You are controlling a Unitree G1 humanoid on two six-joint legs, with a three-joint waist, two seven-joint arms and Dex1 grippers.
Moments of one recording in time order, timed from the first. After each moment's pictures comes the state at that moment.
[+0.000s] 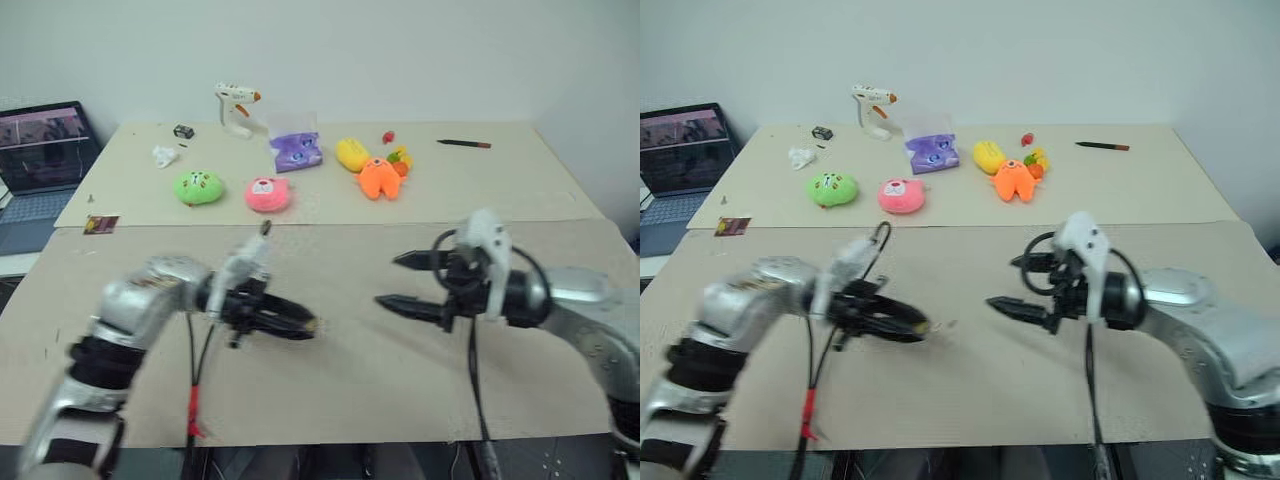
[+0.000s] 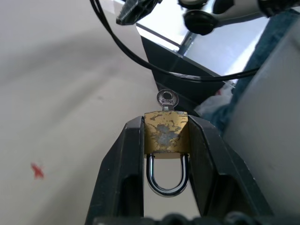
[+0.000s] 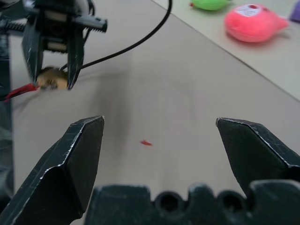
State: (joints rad) left arm -0.54 0.84 -0.16 -0.12 -0.69 0.79 -1.58; right arm -0.37 -0.81 -0.03 -0.55 0.81 0.88 0.80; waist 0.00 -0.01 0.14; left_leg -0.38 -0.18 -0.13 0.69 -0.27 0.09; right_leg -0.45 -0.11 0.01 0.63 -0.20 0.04
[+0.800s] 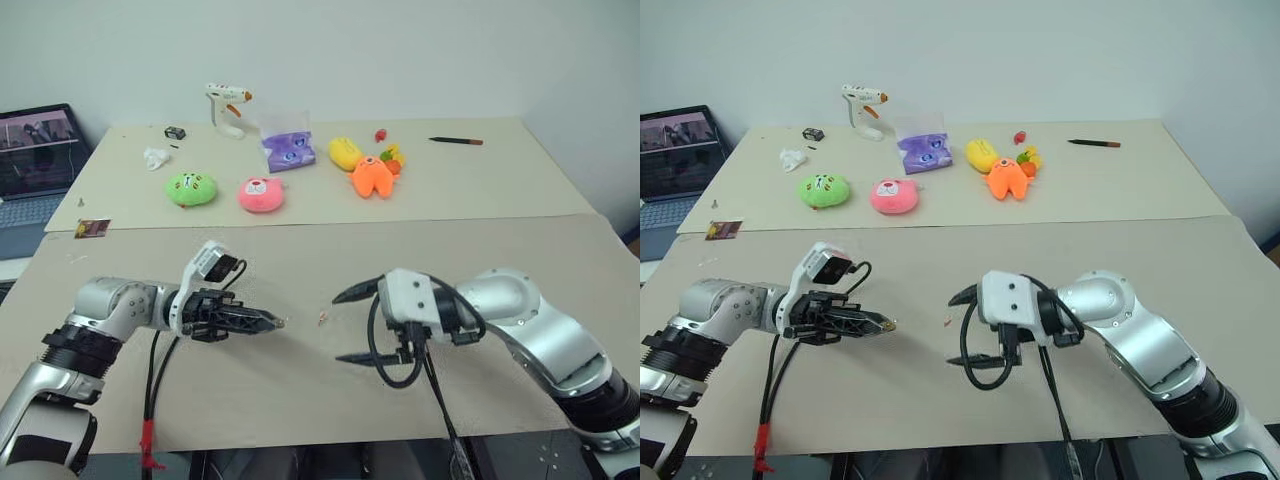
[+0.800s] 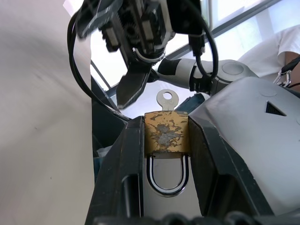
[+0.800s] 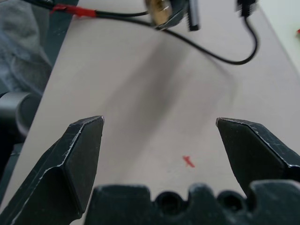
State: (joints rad) left arm -0.57 0.87 -0.32 0.19 -1.03 1.11 -1.60; right arm -0.48 -0.78 0.28 -0.53 0.42 0.49 1.02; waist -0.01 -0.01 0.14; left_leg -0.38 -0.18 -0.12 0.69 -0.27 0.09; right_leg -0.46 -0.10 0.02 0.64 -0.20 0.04
